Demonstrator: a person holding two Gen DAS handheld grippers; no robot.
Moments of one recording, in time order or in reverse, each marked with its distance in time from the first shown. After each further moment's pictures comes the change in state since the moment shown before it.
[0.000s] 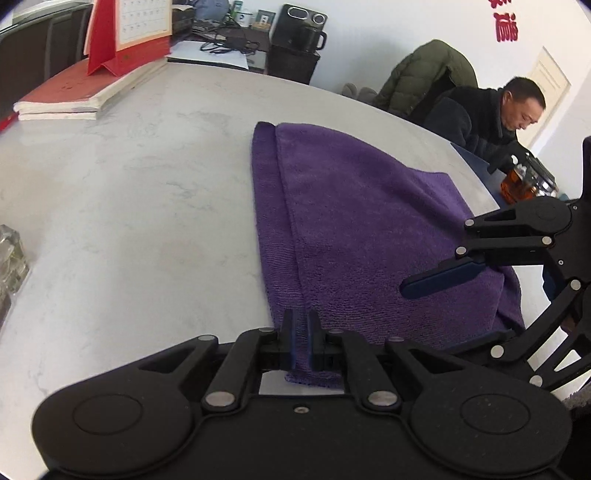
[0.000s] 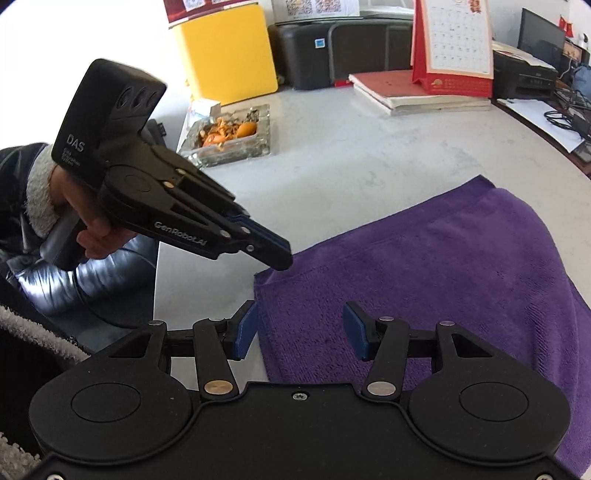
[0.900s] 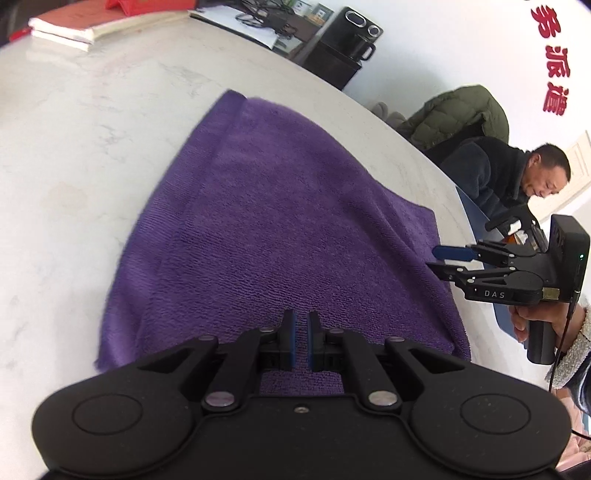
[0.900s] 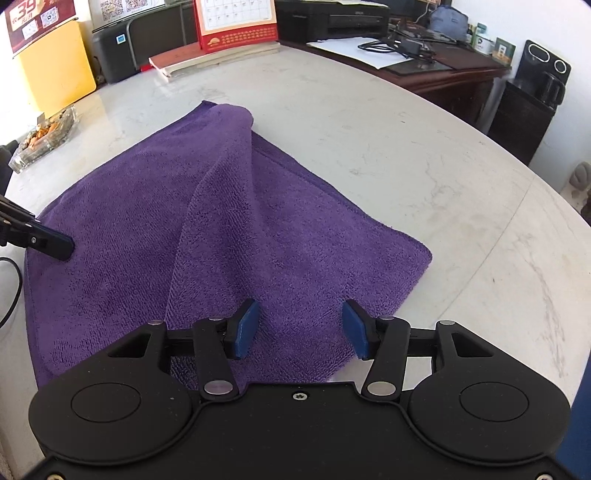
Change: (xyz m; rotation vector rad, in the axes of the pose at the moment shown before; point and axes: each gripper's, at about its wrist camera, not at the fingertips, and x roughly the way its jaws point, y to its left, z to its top) left arm 0.022 -0.060 0.003 -0.353 -0.060 0.009; right arm -0.062 -0.190 -0.110 0.263 0.033 -0.333
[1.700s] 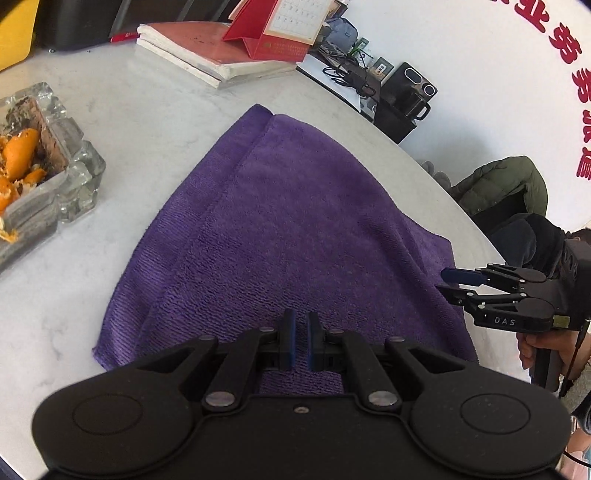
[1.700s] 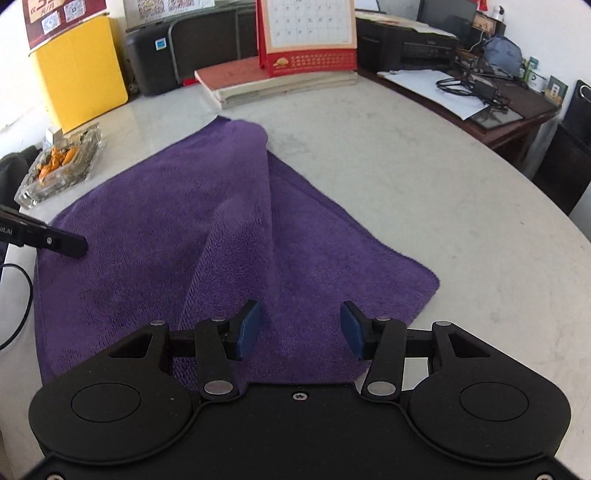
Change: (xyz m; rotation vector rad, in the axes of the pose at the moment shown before) left arm -0.014 0.109 0.040 -0.126 -0.096 0.051; right arm 0.076 0.092 0.099 -0.122 -0.035 0.073
